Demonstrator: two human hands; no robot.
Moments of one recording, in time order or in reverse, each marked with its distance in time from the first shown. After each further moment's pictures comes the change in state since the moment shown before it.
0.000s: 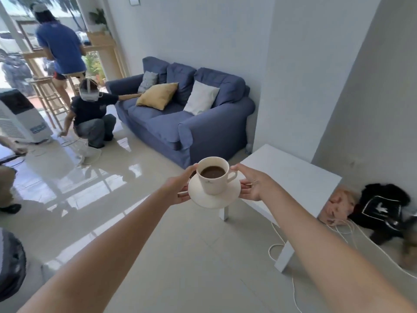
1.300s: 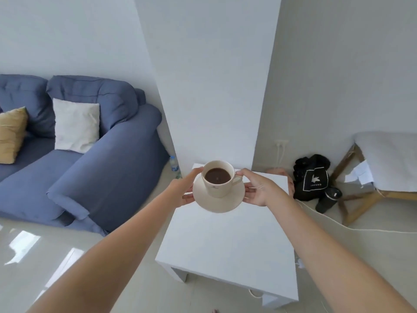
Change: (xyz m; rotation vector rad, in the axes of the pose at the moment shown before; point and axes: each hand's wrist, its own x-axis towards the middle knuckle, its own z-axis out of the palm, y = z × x) left_hand 0.378 0.196 0.333 0.364 -0.434 -0.091; right_hand 0.316 -0.194 -0.224 0.459 0.399 0.014
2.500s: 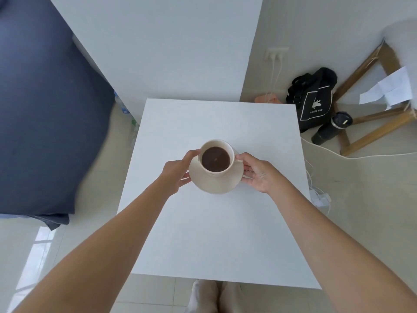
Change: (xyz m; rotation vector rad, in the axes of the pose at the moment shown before) left_hand 0.291 -0.141 0.077 0.103 -0.149 -0.161; right_hand 0.286 0.135 -0.075 0.174 0.135 0.101
